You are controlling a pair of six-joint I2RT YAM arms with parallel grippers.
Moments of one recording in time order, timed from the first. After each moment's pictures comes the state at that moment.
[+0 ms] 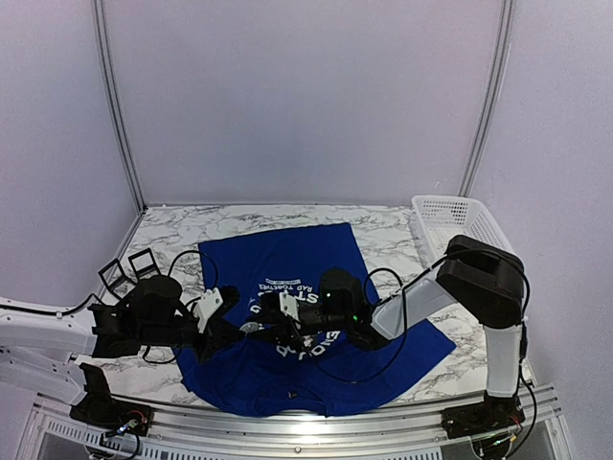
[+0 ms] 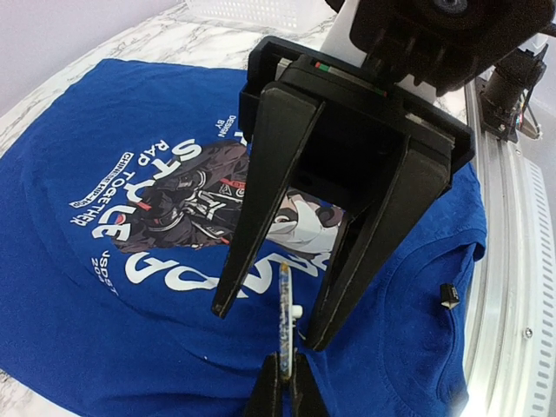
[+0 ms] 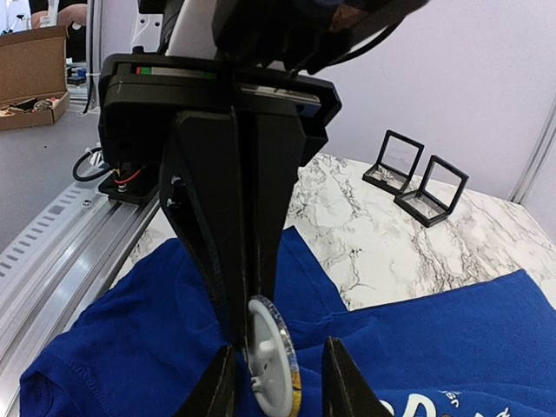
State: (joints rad) left arm -0.95 1.08 0.40 0.14 0.17 0.03; right arm 1.02 2.05 0.95 0.94 -0.65 -0.26
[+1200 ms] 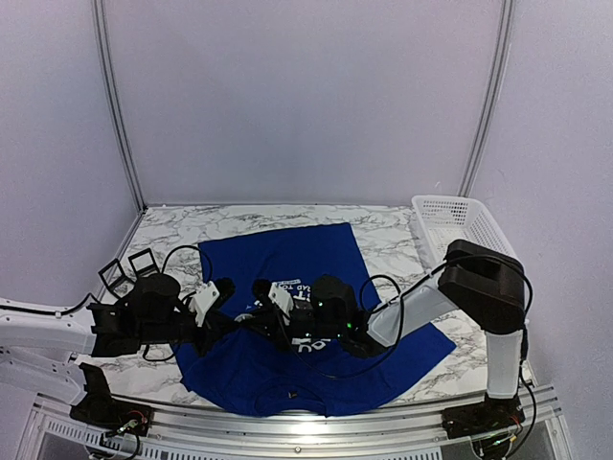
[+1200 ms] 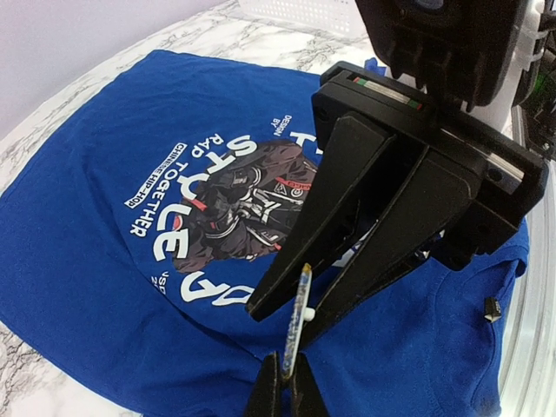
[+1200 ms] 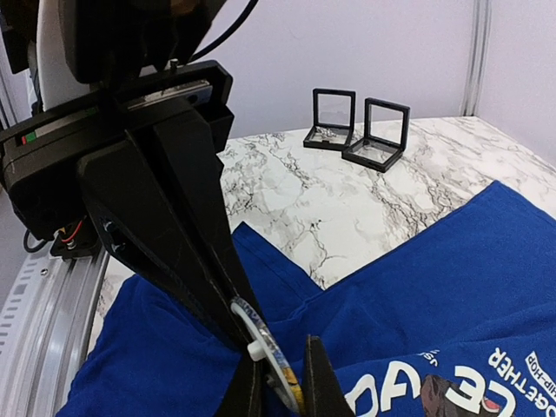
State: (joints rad) left arm -0.93 1.07 0.40 0.13 0.06 0.01; right arm 1.08 2.05 0.96 0.90 -0.33 0.00
